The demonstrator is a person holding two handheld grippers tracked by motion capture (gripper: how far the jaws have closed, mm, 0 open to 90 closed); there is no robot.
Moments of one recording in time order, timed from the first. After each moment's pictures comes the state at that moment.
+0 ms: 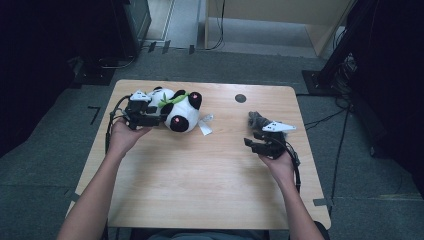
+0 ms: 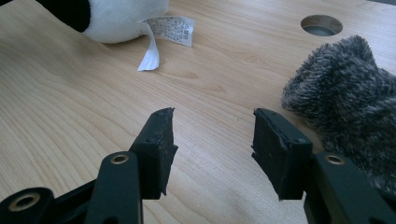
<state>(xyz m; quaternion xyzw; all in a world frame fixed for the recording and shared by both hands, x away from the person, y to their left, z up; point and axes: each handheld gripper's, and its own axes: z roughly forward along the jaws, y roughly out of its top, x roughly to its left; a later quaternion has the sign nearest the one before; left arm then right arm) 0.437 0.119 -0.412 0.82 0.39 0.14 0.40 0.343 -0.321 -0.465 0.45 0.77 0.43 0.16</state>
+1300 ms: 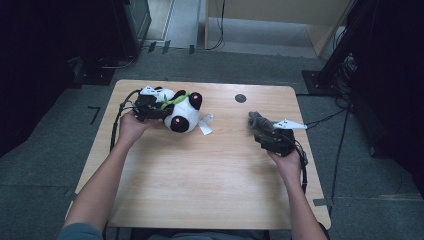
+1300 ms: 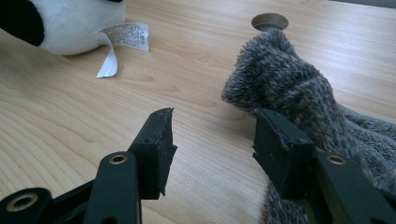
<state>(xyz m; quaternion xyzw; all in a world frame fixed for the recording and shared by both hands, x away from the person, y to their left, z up) 0.478 0.104 -0.438 0.83 0.36 0.13 0.40 0.348 -0.351 -0.466 0.49 0.74 0.42 0.19</state>
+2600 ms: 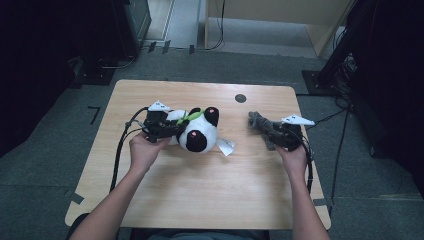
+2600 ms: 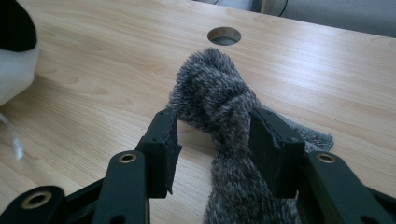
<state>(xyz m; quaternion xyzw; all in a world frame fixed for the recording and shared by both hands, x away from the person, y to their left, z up) 0.378 0.054 -0.407 0.80 0.40 0.08 0.43 0.361 -0.372 -0.461 0.51 0.72 0.40 0.23</state>
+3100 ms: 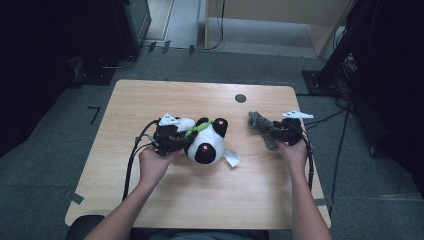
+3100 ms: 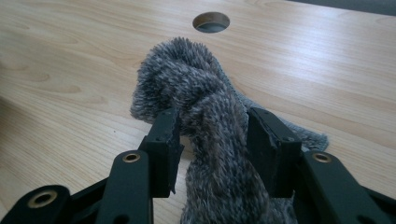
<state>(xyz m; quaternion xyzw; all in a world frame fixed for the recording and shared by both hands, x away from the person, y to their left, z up) 0.346 0.025 -0.419 0.80 0.41 0.08 0.43 0.389 -0.384 -0.472 0.53 0.73 0.39 0.21</state>
